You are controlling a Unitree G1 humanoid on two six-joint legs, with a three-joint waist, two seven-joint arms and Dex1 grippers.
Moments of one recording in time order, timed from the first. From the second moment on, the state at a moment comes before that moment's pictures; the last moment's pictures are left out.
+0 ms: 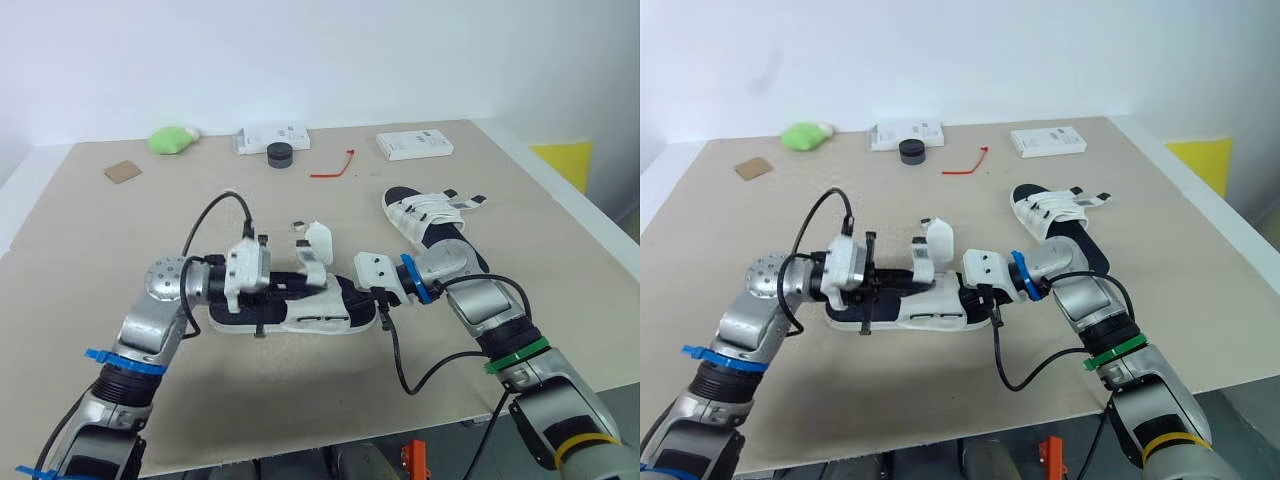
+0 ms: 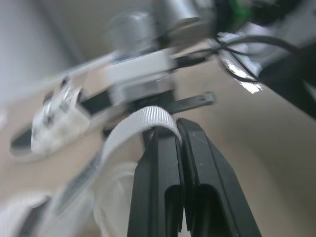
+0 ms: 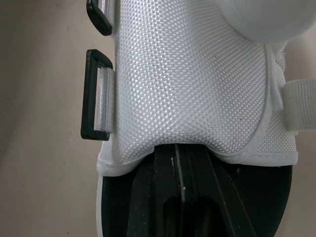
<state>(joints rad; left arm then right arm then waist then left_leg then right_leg) -0.47 0.45 -0.16 -0.01 -0.31 -0.24 -1.35 -0.70 -0.56 0.39 0.24 0.03 0.13 1.37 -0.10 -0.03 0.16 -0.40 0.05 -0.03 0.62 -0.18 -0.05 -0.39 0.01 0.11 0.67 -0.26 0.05</state>
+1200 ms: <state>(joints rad) -0.45 0.65 -0.32 0.15 -0.42 -0.67 -1.47 -0.72 -0.54 0.40 0.26 0.03 0.12 1.38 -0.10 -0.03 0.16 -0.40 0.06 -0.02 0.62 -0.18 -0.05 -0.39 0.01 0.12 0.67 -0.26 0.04</state>
